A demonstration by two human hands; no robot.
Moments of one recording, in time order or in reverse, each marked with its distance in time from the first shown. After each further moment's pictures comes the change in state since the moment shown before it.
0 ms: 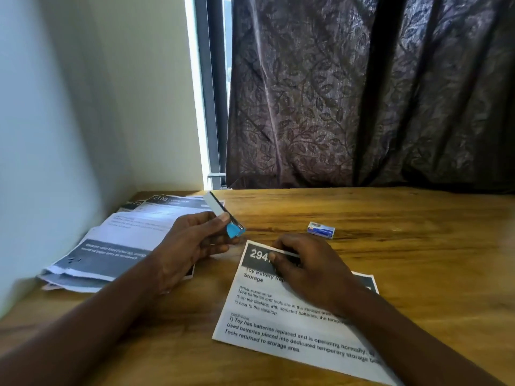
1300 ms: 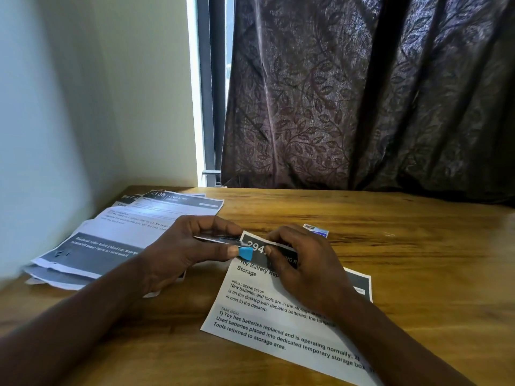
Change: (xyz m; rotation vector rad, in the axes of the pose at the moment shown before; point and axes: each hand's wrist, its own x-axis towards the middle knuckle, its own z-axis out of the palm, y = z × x) left_hand -0.006 -0.002 -0.005 0.227 -0.250 0.083; right_hand -0.001 -0.006 -0.004 -0.028 0.131 -0.074
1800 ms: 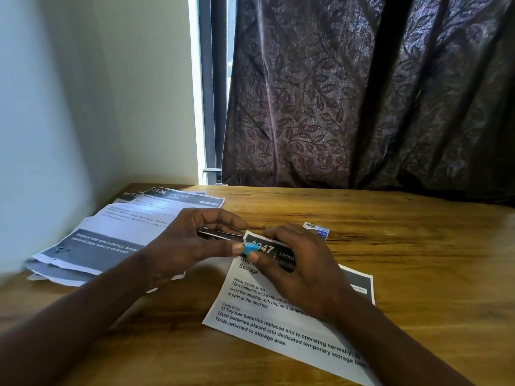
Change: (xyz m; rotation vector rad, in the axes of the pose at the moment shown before) left_hand 0.003 0.002 0.002 0.141 0.015 0.150; right_hand -0.003 -0.012 -0.002 0.038 -0.025 -0.054
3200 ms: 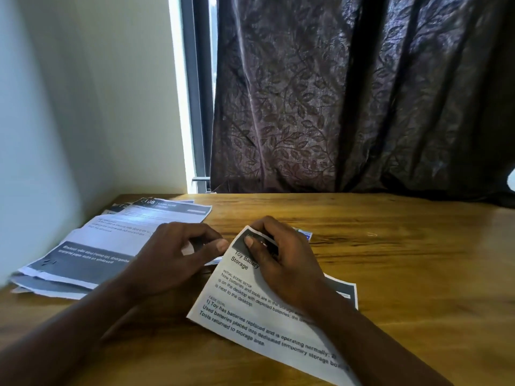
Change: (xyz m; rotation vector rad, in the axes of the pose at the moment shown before) left_hand -0.007 0.007 0.012 0.627 0.131 0.237; right_hand 0.005 0.007 -0.002 0.228 0.122 0.007
